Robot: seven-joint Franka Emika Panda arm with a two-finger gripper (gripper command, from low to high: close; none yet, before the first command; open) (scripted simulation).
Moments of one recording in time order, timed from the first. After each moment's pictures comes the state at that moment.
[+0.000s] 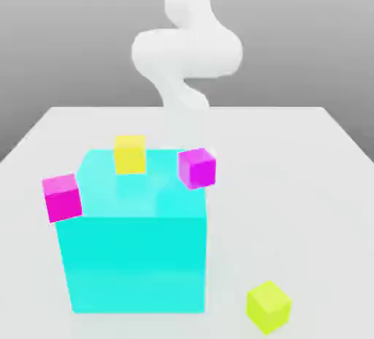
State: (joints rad) arm 0.02 -0.71 0.01 -2.32 0.00 2.34 0.78
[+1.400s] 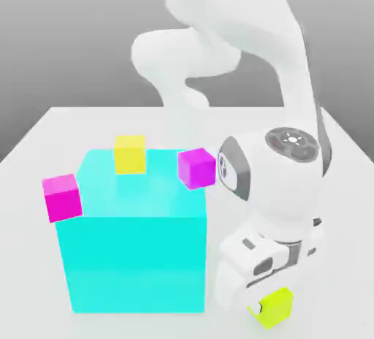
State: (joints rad) arm 0.20 0.29 0.08 -2.48 -0.07 2.77 0.57
